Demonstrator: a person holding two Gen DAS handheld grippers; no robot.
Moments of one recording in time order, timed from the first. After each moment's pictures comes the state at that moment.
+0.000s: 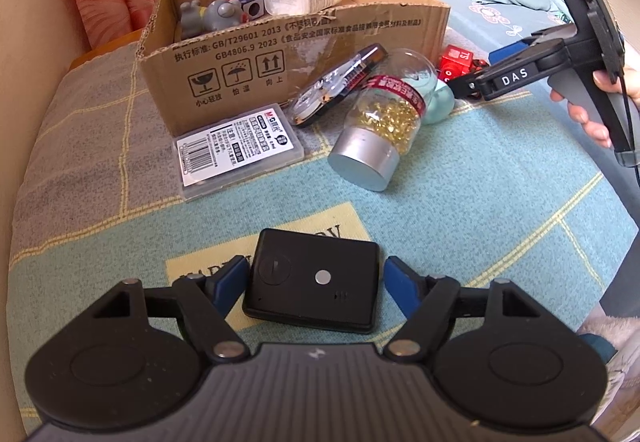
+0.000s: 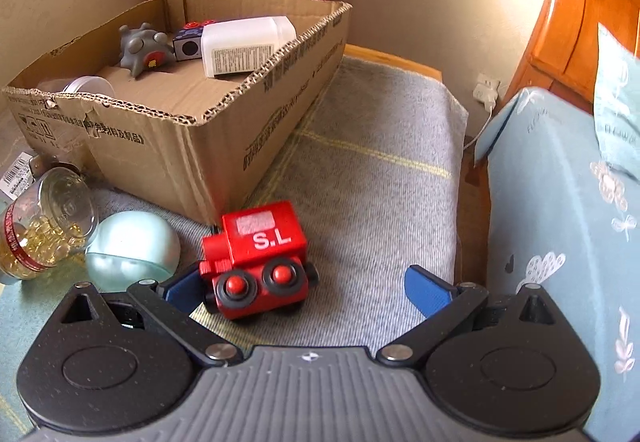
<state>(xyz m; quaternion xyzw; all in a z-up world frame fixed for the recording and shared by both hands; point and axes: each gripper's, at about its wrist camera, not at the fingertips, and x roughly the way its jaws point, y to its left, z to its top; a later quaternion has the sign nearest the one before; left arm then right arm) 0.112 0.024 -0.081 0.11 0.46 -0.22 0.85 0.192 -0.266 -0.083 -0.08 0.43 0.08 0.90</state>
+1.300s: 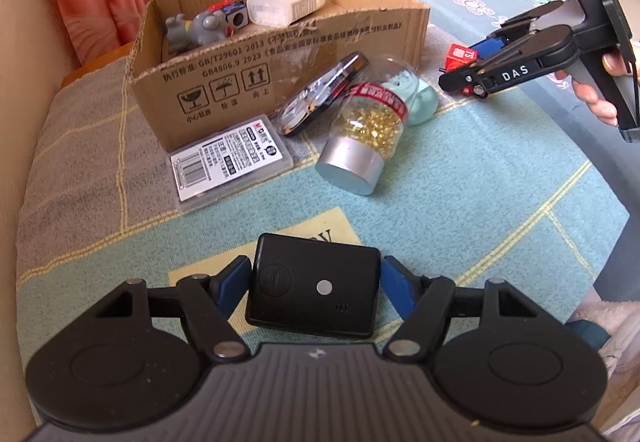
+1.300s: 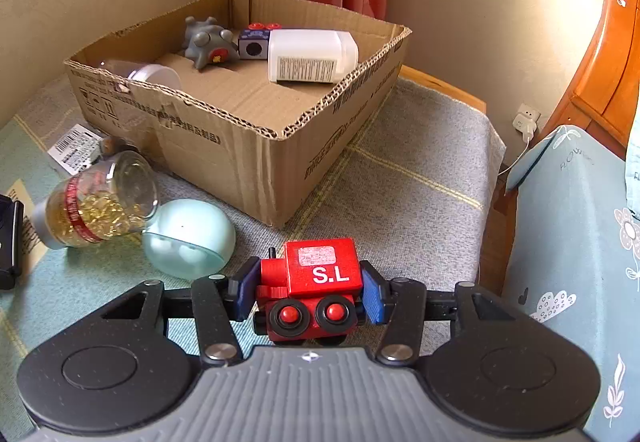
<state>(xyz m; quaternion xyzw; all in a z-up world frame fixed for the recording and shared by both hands) 0.110 0.022 -0.069 0.14 0.46 -0.24 0.84 0.177 -0.256 -0.062 -0.12 0.43 0.15 0.88</state>
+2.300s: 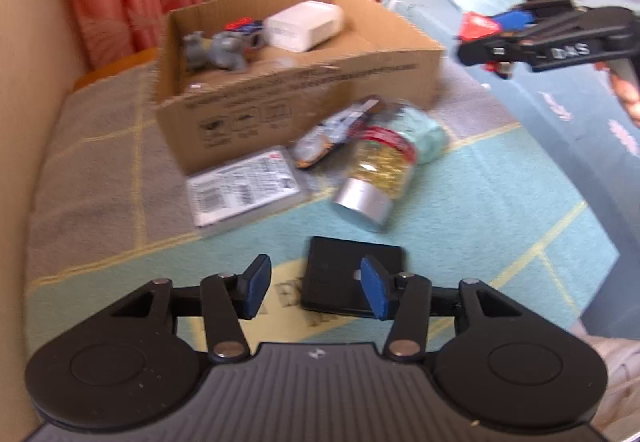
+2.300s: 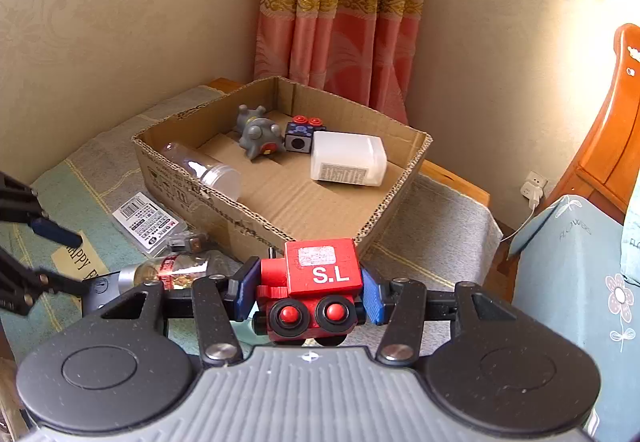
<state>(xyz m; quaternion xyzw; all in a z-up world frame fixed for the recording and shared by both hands) 0.121 0.026 -0.052 0.10 0.45 -0.24 0.85 0.160 -0.229 0.013 -0.13 0.36 0.19 0.90</state>
